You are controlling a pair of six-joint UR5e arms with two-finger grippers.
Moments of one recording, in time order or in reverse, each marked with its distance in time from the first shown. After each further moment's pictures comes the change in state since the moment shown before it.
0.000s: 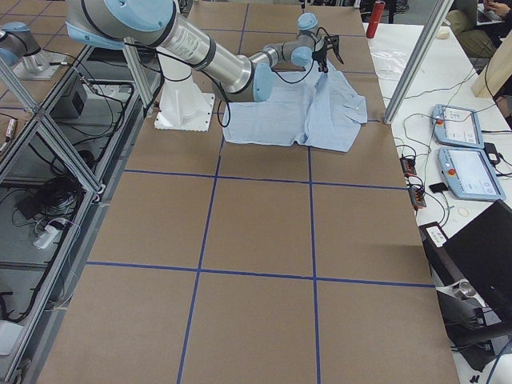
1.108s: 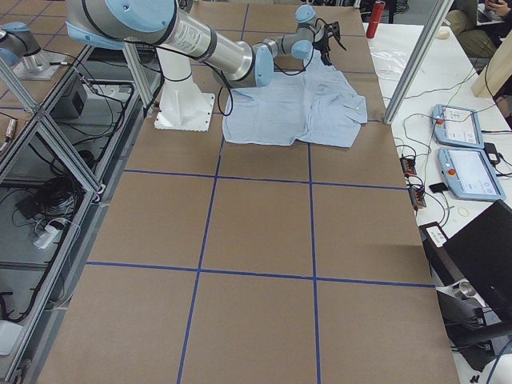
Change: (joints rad) left arm -0.002 -0.018 0.011 -0.006 0.001 -0.032; right arm -0.009 0.078 -0.141 0.131 -0.097 -0.050
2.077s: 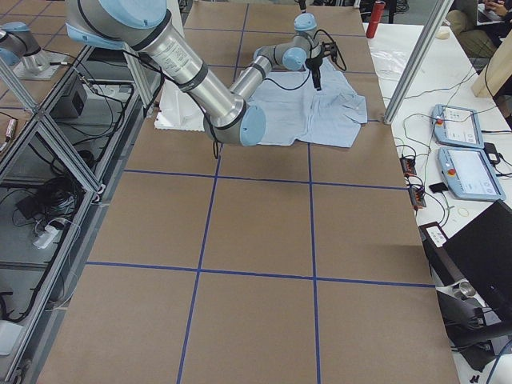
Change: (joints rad) left arm 0.192 0.139 0.039 -0.506 0.280 -0.777; right arm 0.149 -0.605 0.935 -0.619 0.303 -0.199
